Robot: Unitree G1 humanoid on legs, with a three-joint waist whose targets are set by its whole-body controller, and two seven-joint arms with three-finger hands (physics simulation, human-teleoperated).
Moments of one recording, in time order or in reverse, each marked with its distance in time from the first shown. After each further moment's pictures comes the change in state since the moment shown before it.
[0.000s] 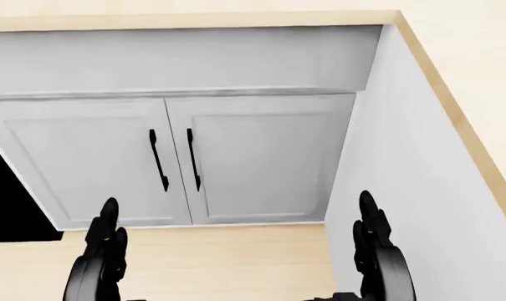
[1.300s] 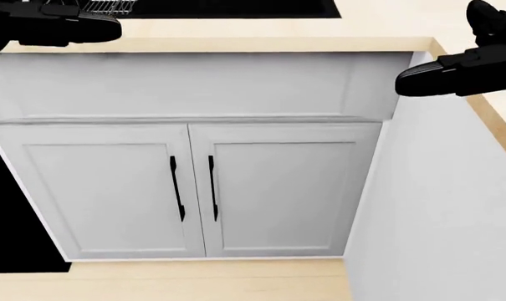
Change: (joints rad) left arm -1.043 0.369 0.137 0.113 -0.038 0.683 0.035; right arm -0.852 -0.522 -0.219 -0.280 0.091 1.050 0.209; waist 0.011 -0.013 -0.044
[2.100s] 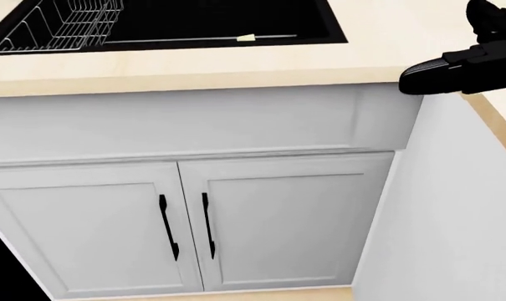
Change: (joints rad) left arm -0.117 0.212 0.083 0.167 -0.027 0.010 -0.003; right arm -0.023 -0.017 -0.004 -0.034 0.007 0.076 0.029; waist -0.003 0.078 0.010
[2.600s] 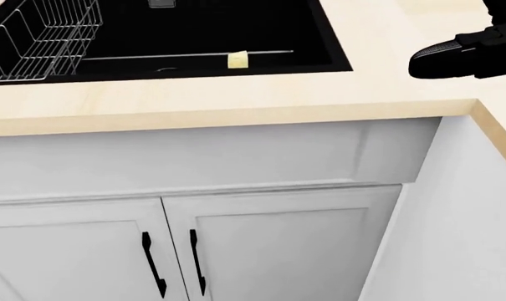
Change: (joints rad) left arm -0.045 0.075 -0.003 0.036 -0.043 -0.021 -0.001; right arm -0.038 -0.019 -0.011 -0.015 -0.003 0.018 -0.006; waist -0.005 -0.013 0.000
